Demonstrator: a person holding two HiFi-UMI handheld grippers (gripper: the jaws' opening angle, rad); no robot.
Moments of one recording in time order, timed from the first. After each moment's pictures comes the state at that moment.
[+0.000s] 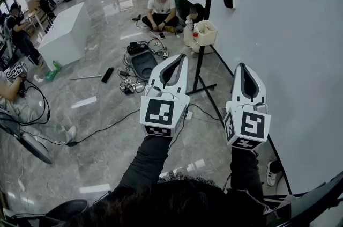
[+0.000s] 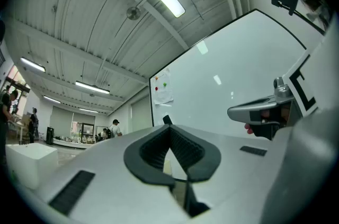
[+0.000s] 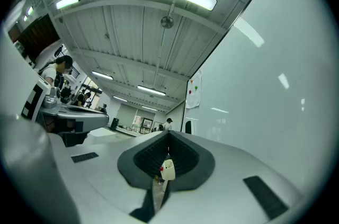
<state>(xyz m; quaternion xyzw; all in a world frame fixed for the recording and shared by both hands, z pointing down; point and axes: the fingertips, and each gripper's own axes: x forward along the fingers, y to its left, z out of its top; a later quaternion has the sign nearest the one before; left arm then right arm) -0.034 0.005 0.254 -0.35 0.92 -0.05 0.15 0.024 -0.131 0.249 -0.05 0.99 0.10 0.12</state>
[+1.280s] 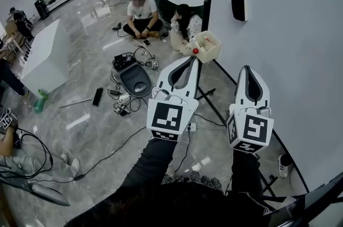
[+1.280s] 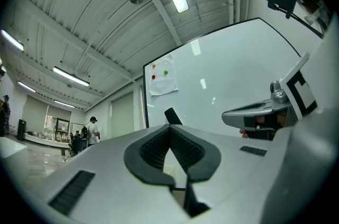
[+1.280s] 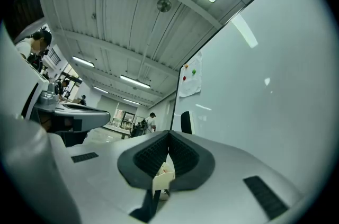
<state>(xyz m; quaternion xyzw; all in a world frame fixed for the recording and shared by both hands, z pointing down) -0.202 -0.027 0.255 -0.46 0.88 -0.04 0.15 -0.130 -0.139 0.257 -0.16 0.98 0.09 0.10</state>
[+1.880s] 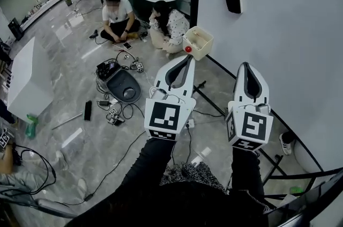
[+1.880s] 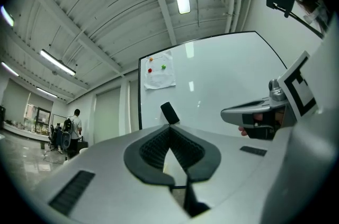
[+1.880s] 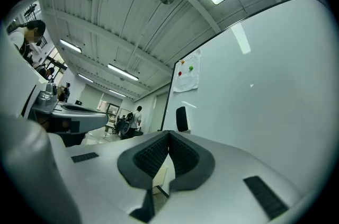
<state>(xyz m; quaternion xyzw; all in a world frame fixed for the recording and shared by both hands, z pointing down) -0.248 -0.022 0.271 -0.54 0.83 -0.03 0.14 -0.156 -0.120 0.267 -0.25 0.96 0.10 0.08</state>
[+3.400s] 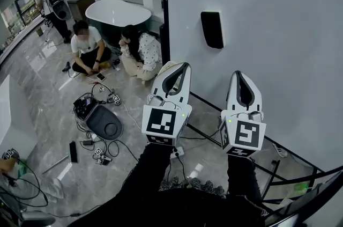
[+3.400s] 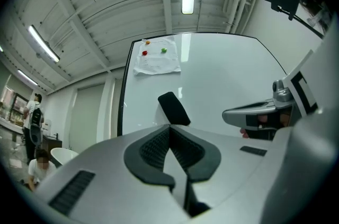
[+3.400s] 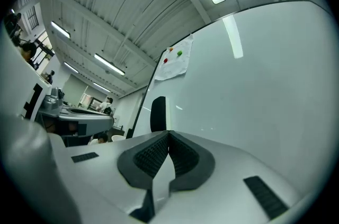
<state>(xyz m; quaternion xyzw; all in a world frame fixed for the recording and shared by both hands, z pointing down) -0.334 -0.166 0.257 -0.62 0.77 0.01 0.15 -0.225 -0.233 0.249 -0.33 0.93 0.13 0.09</state>
